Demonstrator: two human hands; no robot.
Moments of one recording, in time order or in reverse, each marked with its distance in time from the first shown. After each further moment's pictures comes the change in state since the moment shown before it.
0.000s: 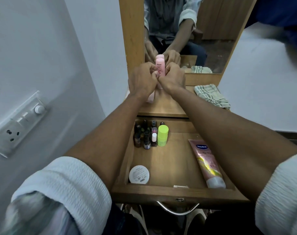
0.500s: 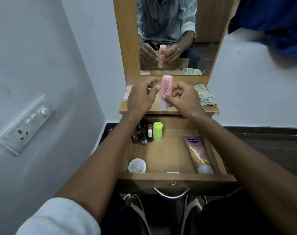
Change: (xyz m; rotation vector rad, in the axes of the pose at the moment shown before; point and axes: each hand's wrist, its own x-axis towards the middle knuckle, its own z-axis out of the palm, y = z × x) left_hand -0.071 0.008 -0.023 -0.283 -0.129 0.105; right_hand -0.091 0.046 -0.082 0.315 -0.211 -0.090
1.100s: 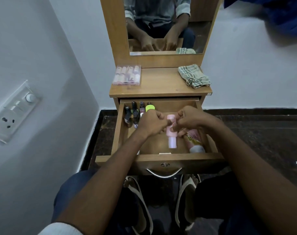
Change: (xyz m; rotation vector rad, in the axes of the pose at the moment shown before) left_hand -0.110 -0.008 0.067 -0.140 -0.488 -0.474; right_hand -0.075 0.037 -0.036 -0.197 -0.592 0.571
